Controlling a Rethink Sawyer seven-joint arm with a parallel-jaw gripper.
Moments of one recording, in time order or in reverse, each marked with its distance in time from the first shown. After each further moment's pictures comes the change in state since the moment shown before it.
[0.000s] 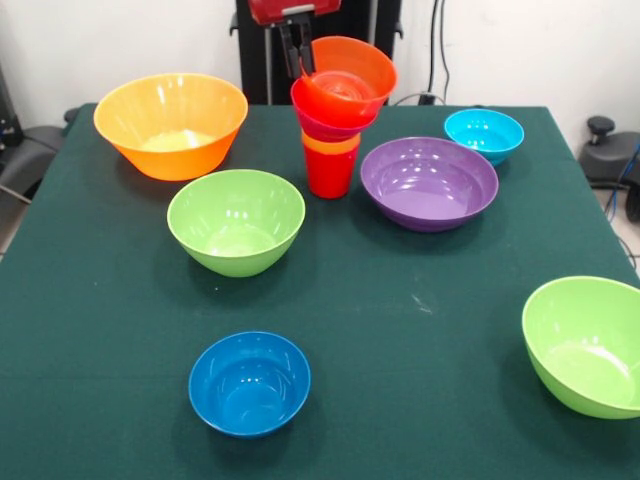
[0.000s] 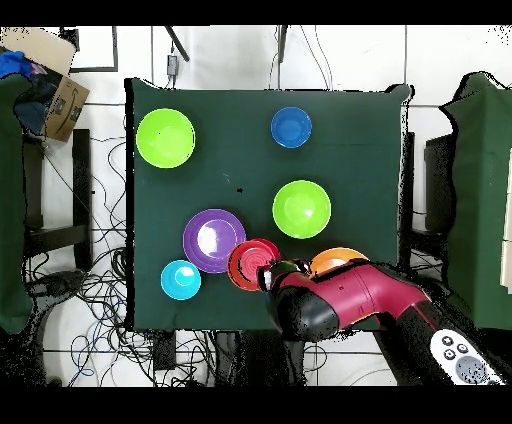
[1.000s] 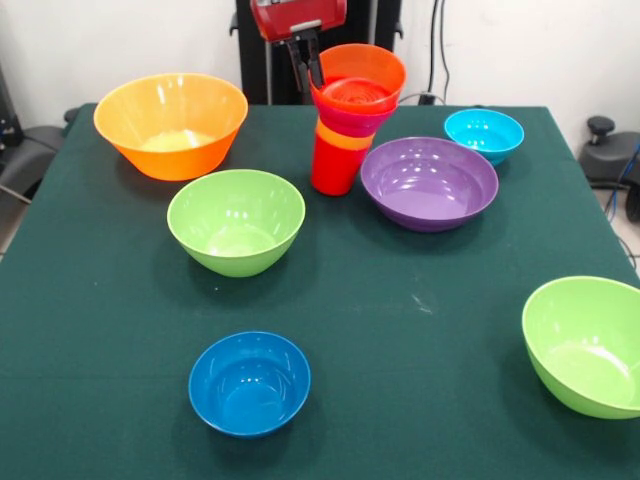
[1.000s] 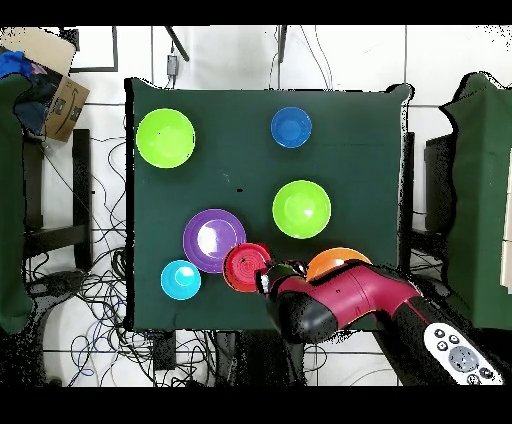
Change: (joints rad) arm -0.009 0.072 -0.001 0.000 -0.086 -0.055 0.000
